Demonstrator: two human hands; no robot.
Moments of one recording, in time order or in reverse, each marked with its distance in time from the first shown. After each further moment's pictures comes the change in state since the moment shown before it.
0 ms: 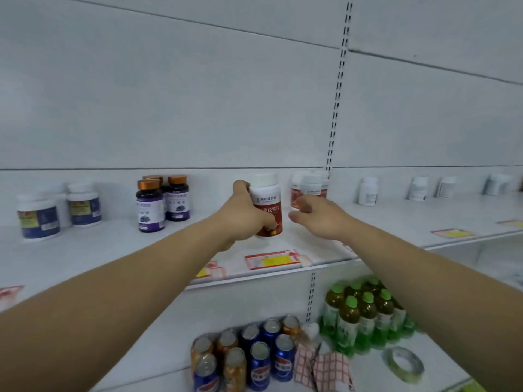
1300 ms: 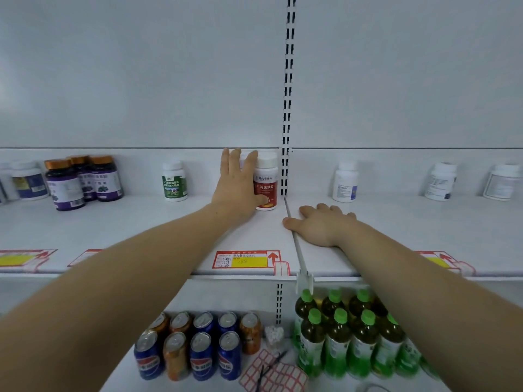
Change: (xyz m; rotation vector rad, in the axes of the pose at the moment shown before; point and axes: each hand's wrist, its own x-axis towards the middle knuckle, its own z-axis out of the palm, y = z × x) left_hand 0.163 0.021 0.192 0.824 0.490 0.142; right_hand 0.082 0.215 -0.044 -0.325 -0.338 -0.063
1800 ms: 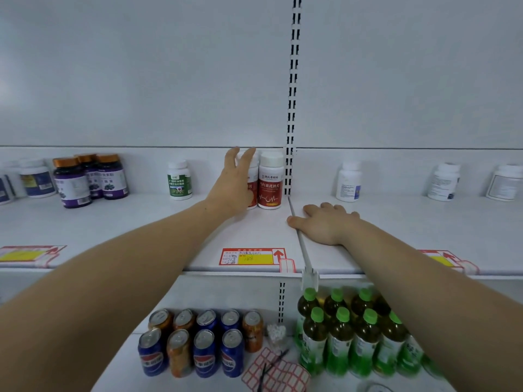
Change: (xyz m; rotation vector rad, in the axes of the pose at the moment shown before) left_hand -0.003 -0.011 -0.018 -0.134 -0.061 0.014; right_hand 0.000 -0.001 -0.001 -0.004 0.004 0.002
